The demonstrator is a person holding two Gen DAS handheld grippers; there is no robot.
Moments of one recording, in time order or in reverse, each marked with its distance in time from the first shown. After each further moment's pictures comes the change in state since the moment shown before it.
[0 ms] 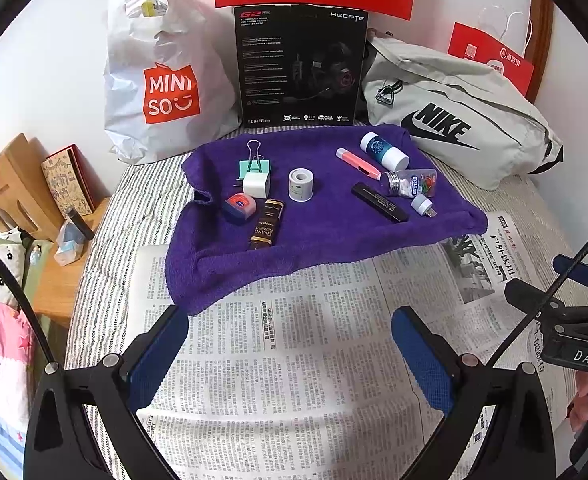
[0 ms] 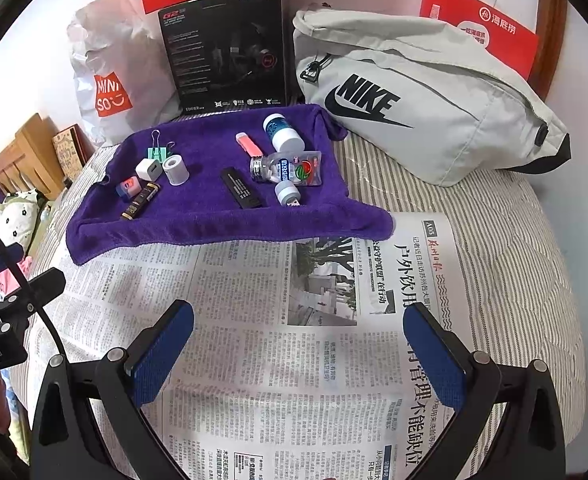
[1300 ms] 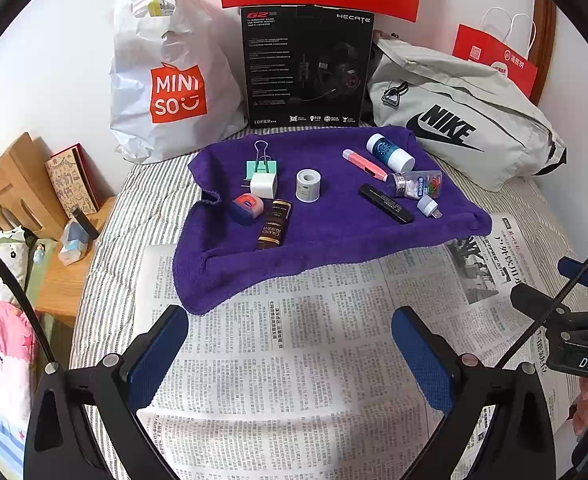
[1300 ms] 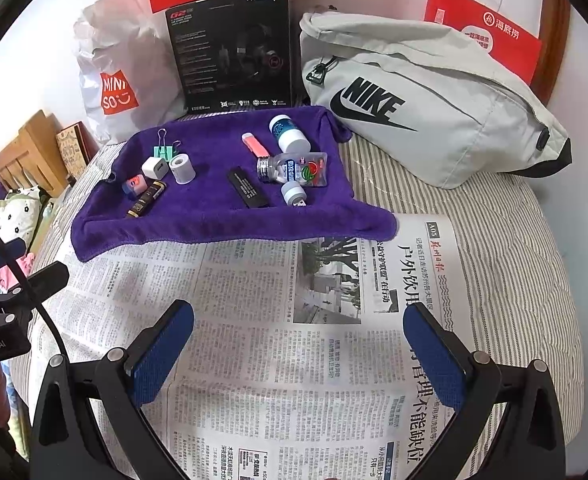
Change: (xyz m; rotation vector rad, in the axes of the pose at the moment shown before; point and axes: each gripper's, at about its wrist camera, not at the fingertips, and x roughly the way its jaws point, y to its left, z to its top) left arm -0.001 0.007 0.001 0.006 -0.001 0.003; right arm -0.004 0.005 -0.002 -0.013 -0.005 0.003
